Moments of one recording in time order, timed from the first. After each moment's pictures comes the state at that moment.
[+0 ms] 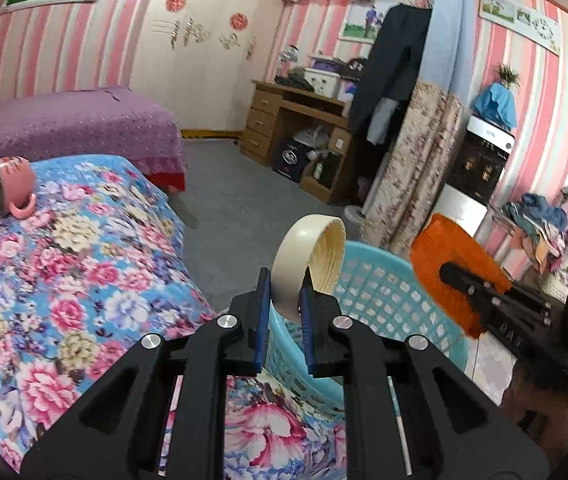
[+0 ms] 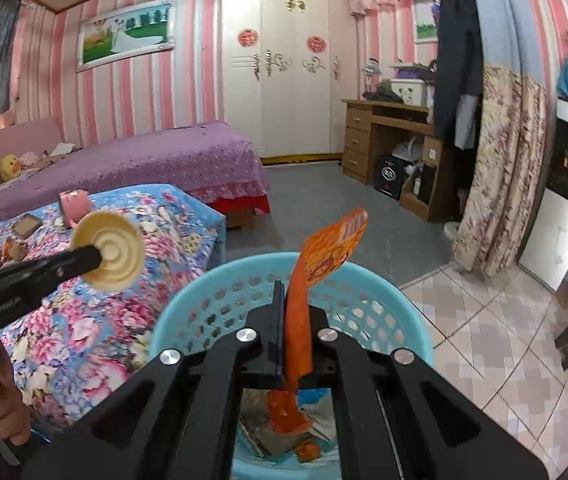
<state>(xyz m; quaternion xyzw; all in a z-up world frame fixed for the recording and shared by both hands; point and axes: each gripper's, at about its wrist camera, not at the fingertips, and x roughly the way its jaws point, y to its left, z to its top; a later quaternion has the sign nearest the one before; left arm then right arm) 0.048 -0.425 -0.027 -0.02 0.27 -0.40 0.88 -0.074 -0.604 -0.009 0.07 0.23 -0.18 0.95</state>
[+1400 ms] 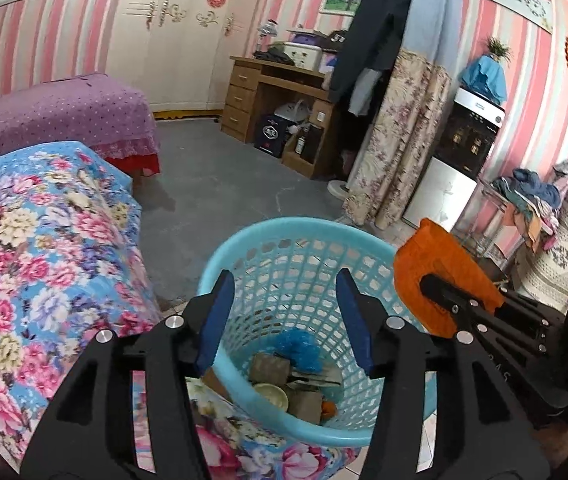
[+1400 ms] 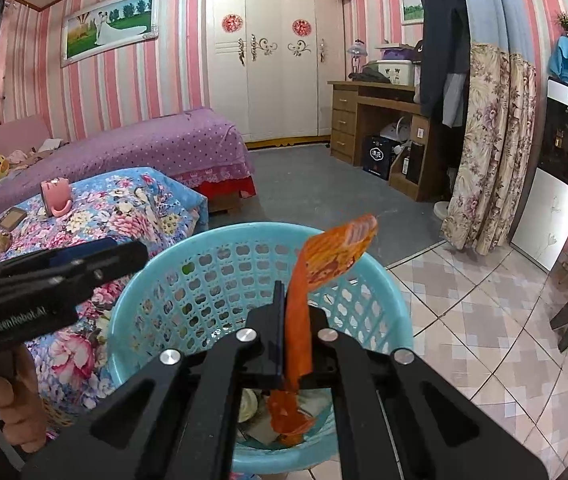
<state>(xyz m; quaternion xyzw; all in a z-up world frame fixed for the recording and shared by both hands) 0.043 -0.489 -0.039 0.00 0.30 -0.41 0.86 -0.074 -0.617 -0.029 0.08 0.26 -0.19 0.94</state>
